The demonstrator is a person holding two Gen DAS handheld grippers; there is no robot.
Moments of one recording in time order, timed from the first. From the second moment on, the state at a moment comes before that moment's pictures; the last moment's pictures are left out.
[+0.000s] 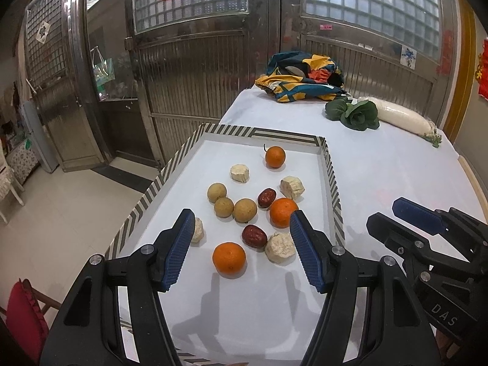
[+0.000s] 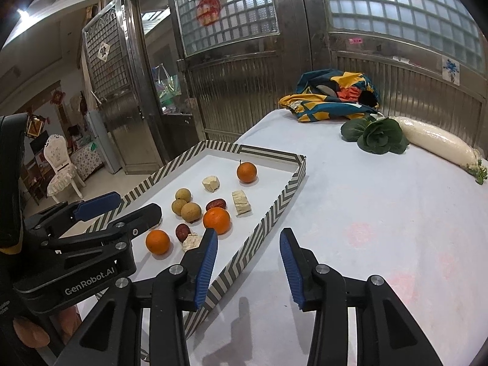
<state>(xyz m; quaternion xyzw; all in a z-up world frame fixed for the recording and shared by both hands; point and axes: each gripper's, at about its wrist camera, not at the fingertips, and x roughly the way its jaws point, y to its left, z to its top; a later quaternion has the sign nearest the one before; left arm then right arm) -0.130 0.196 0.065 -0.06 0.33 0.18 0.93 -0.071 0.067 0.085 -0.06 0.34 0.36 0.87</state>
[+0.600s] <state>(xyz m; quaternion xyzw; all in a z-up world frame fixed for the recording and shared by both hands) -0.129 0.196 0.064 -0.06 0.33 0.18 0.93 -0.069 0.070 0.082 -0.06 0.34 0.37 0.86</state>
